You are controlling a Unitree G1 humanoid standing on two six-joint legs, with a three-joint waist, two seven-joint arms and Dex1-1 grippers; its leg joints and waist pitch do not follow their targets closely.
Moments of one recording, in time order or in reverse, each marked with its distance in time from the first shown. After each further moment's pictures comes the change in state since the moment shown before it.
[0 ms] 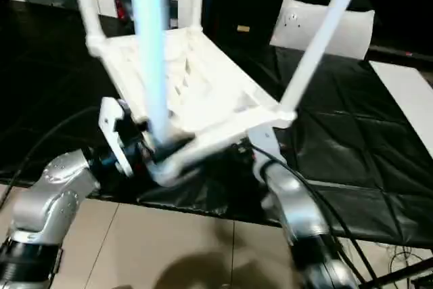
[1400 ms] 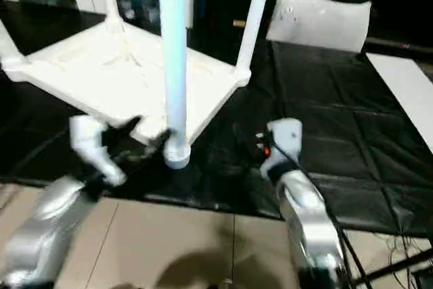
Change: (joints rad) left arm 0.227 -0.062 0.154 -0.097 0.145 -0.220 0.342; right arm 0.323 0.029 -0.089 -0.590 0.242 -0.061 0.084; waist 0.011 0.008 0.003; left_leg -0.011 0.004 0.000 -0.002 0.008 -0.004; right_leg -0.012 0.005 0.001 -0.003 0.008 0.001
